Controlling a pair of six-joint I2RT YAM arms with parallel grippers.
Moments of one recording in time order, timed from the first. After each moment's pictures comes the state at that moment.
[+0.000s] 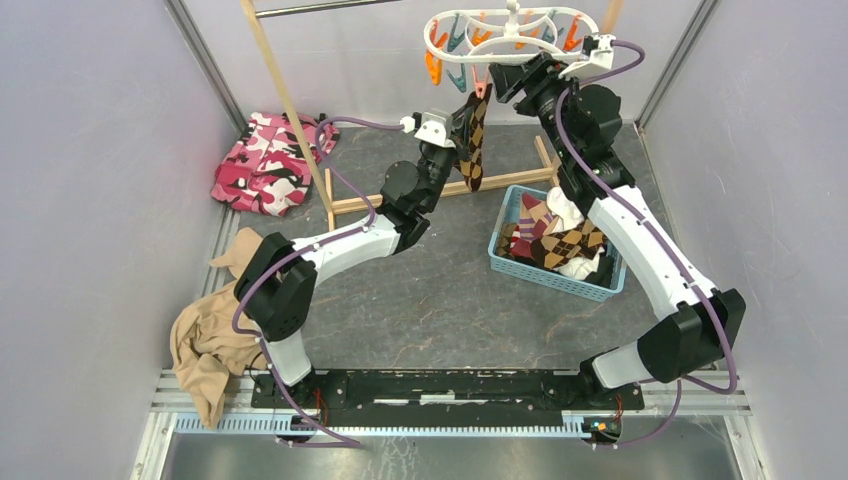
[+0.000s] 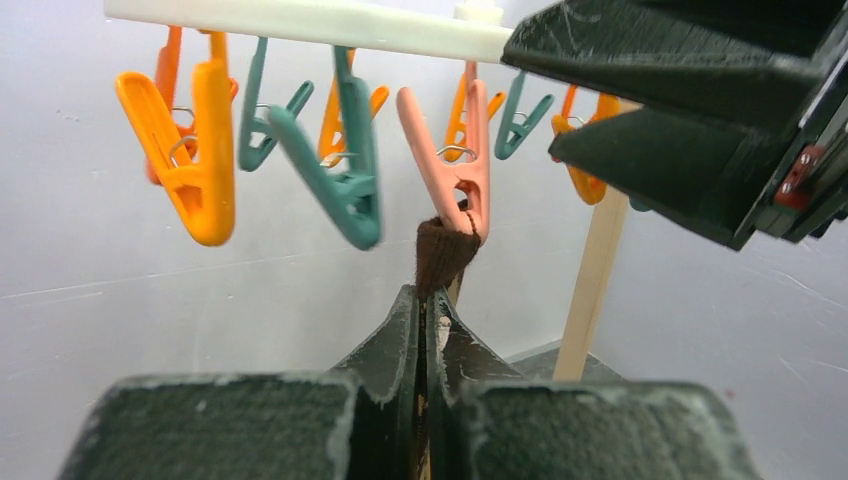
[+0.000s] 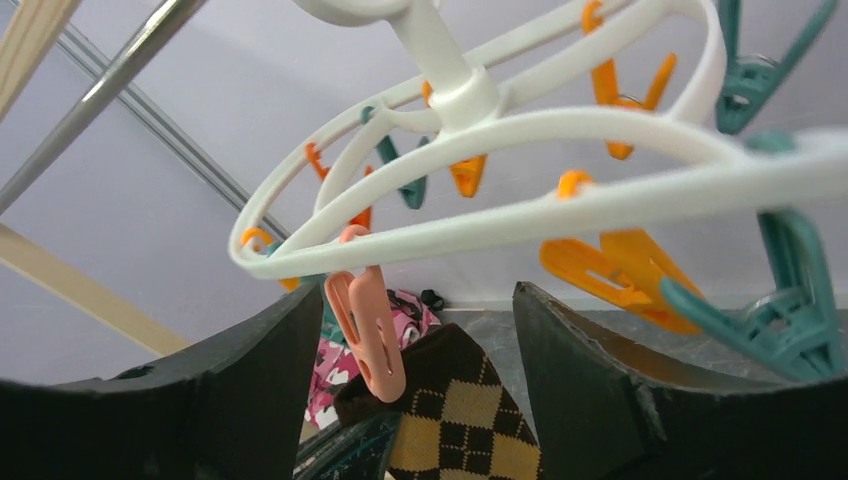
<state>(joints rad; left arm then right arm) -0.79 1.77 1.28 1.04 -0.28 0.07 0.36 1.45 1.44 0.22 0.03 0.58</state>
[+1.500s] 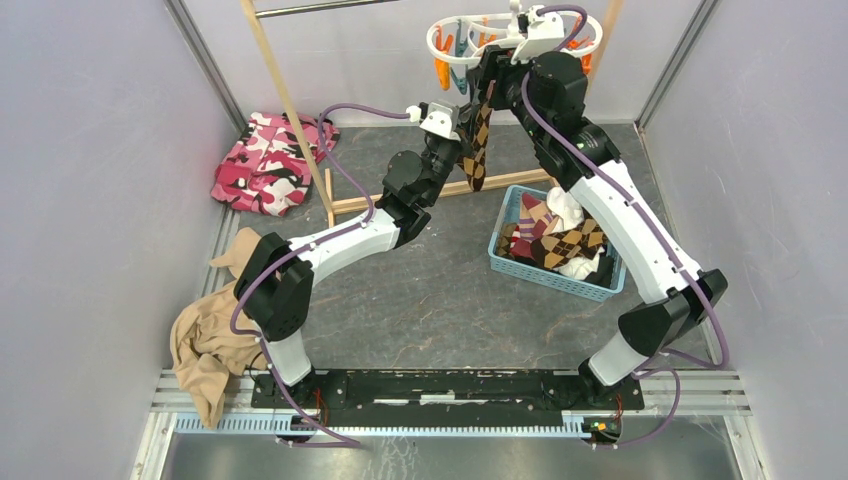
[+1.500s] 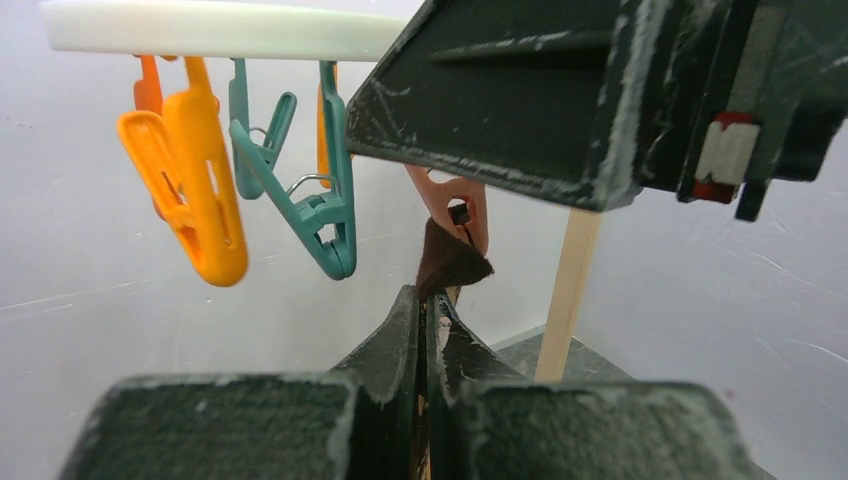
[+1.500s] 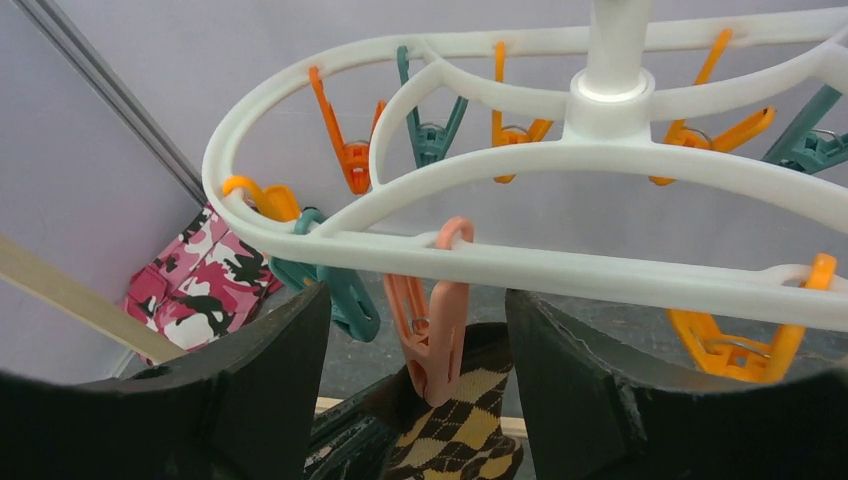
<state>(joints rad) -0.79 1.77 1.34 0.93 -0.23 0.06 0.51 1.60 1.85 -0.24 0.18 0.19</state>
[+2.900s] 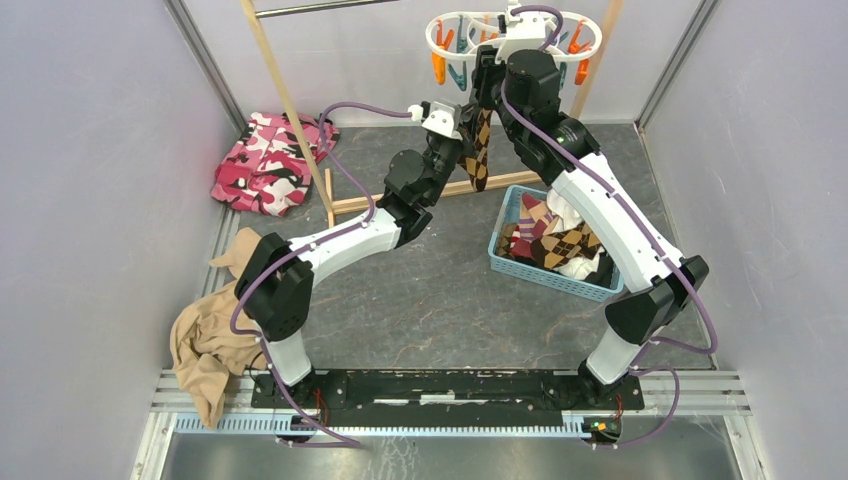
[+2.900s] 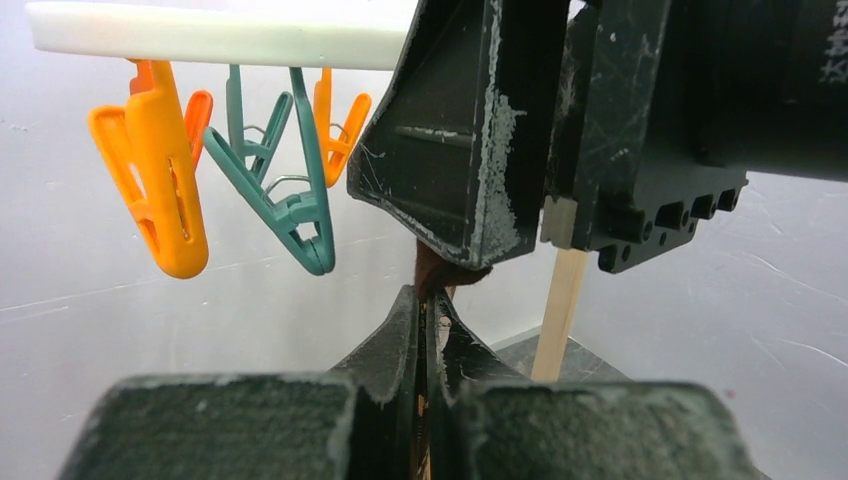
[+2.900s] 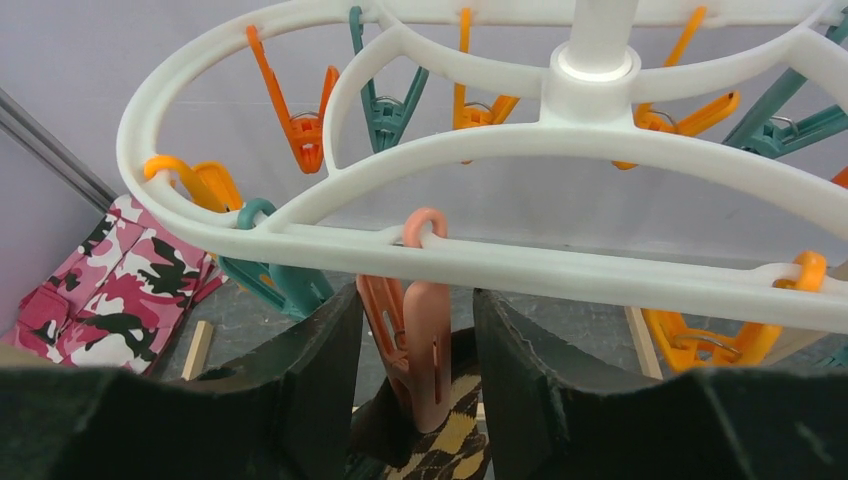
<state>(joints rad) -0.79 1.78 1.35 0.91 -0.23 0.06 0.57 1.70 1.96 -0.33 0.41 0.14</state>
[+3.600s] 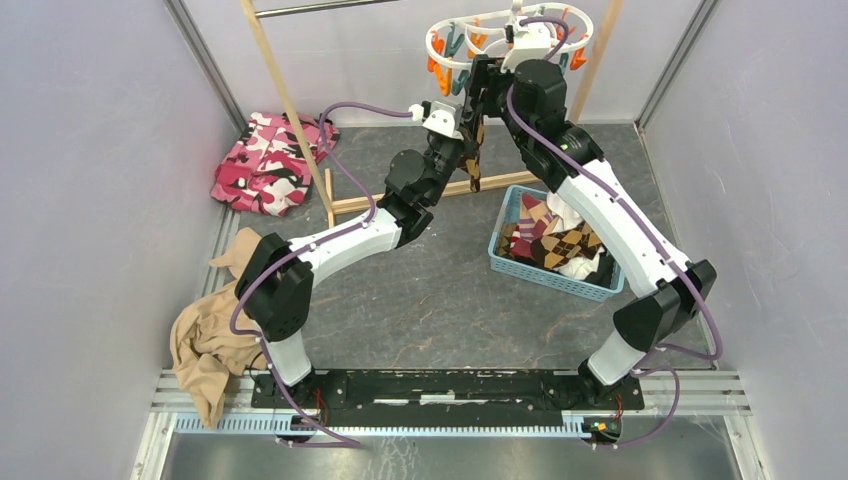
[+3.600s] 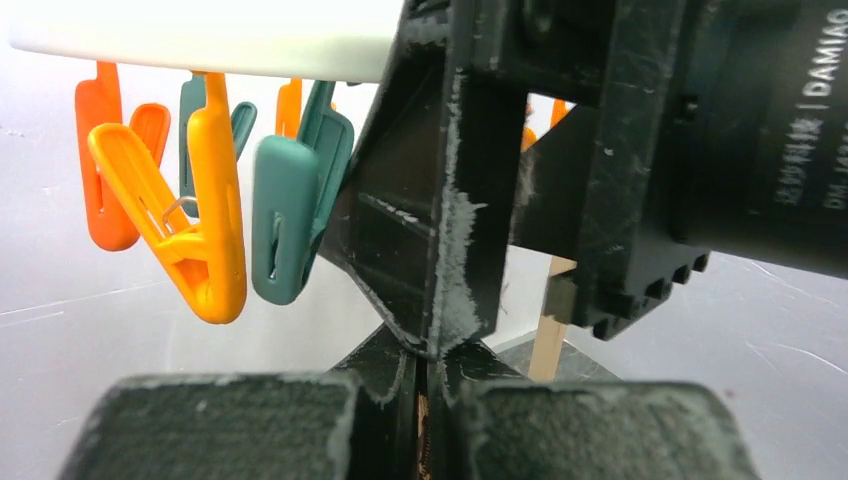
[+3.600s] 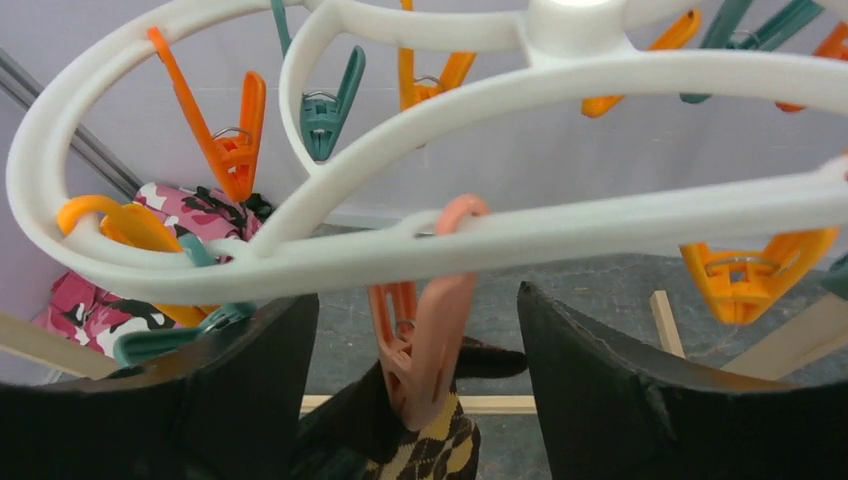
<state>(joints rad) -0.80 1.78 1.37 0.91 -0.23 0.06 0.55 1.66 1.86 -0.27 0.35 0.17</state>
